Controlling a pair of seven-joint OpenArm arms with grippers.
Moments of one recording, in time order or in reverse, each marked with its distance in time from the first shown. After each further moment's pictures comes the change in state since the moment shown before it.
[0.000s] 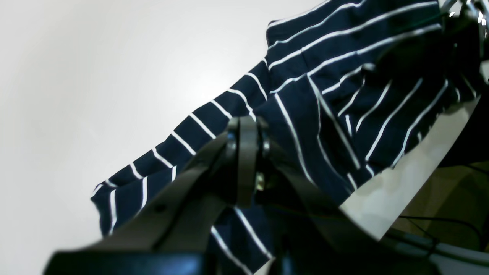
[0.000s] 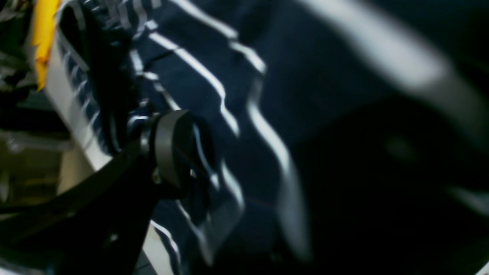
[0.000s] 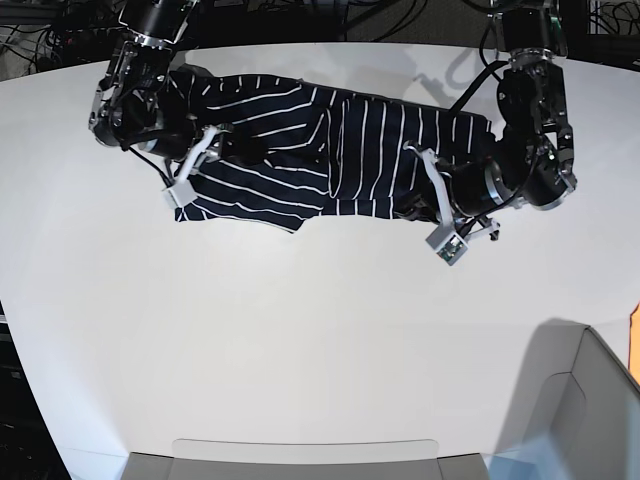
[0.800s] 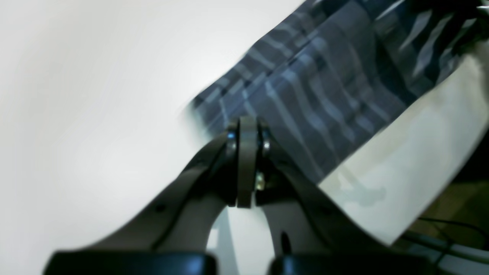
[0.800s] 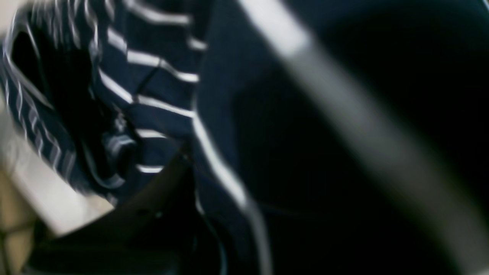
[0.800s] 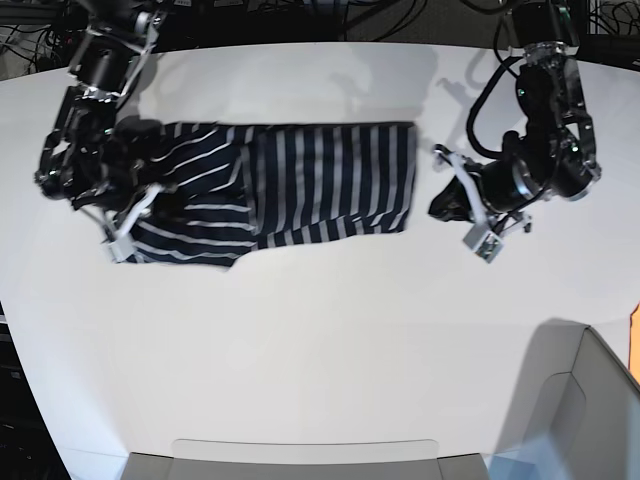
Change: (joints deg) left arm 2.5 -1.7 -8.3 0.0 0.0 -0.5 0.1; right arm 12.7 14.1 -0.1 -5.9 -6.2 -8.8 3.1
